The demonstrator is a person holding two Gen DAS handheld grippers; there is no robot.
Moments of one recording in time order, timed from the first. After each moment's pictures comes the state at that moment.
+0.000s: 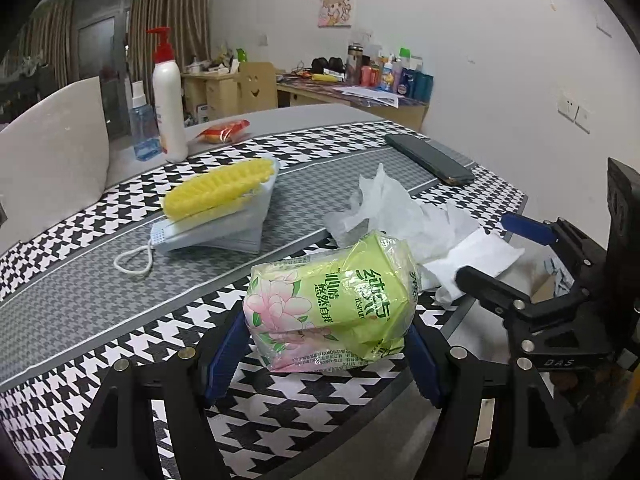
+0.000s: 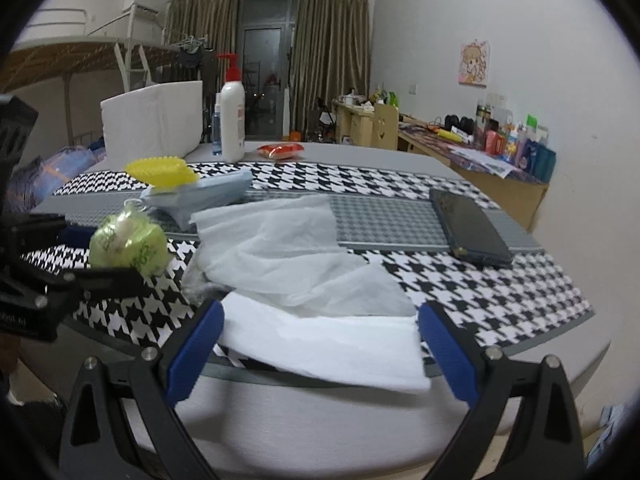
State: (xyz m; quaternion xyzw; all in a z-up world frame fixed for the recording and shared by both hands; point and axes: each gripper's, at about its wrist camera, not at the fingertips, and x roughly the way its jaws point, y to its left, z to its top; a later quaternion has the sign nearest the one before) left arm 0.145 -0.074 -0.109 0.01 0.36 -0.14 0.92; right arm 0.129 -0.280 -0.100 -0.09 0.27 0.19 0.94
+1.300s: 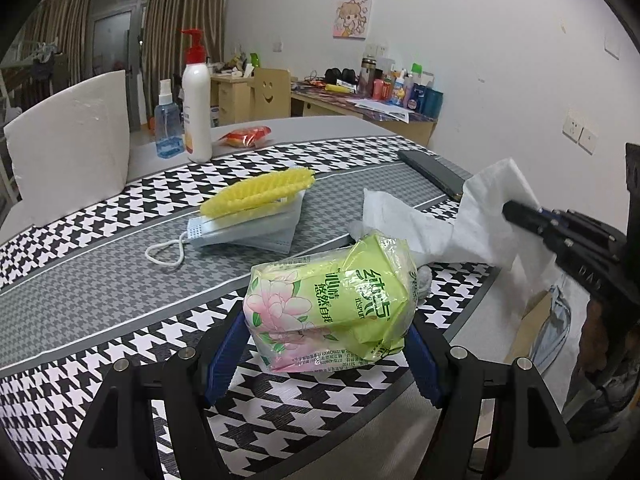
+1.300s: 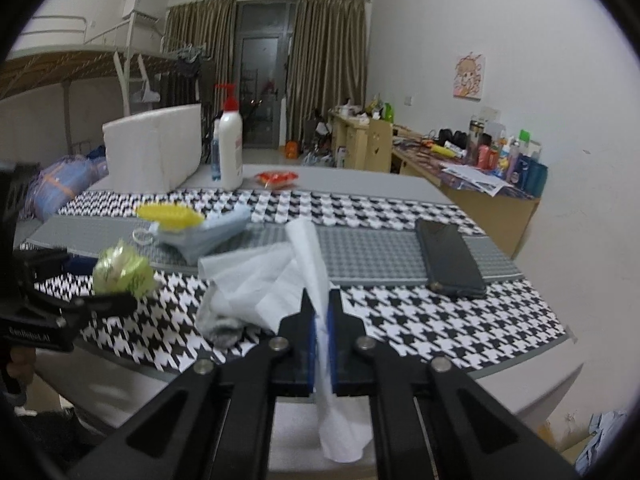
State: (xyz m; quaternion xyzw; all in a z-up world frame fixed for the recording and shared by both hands) left arm 0.126 -0.052 -0.099 -0.02 0.35 -0.13 0.93; right arm 0.124 -0.284 -0.054 -0.08 0.25 0.18 0.95
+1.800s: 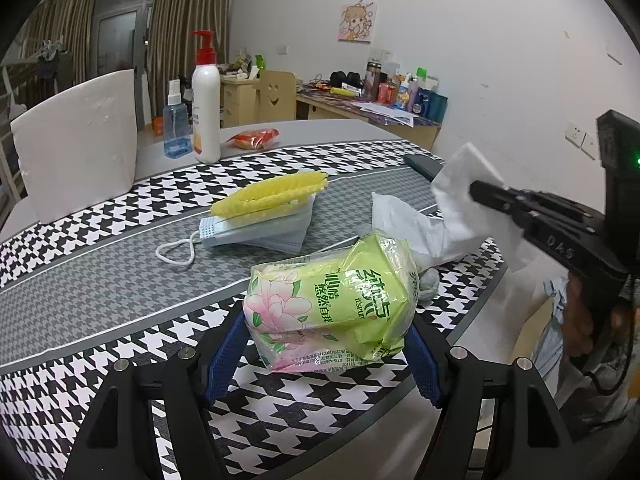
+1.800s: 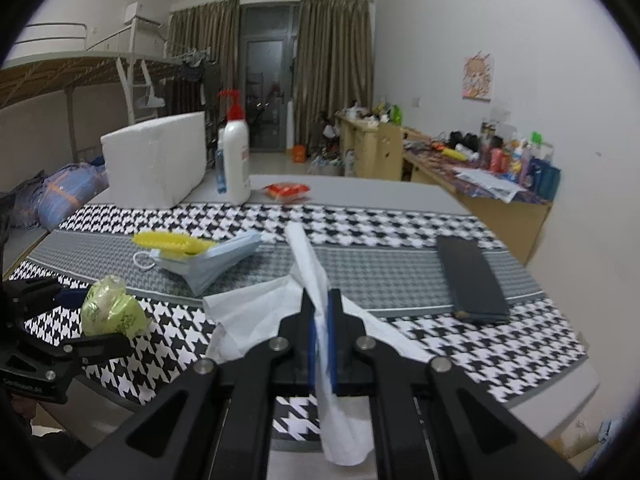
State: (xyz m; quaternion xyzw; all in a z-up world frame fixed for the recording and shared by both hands) left arm 0.124 -0.045 -0.098 -0.03 0.35 -0.12 0.93; right arm 0.157 -0.257 -0.058 -0.07 0.26 0.21 0.94
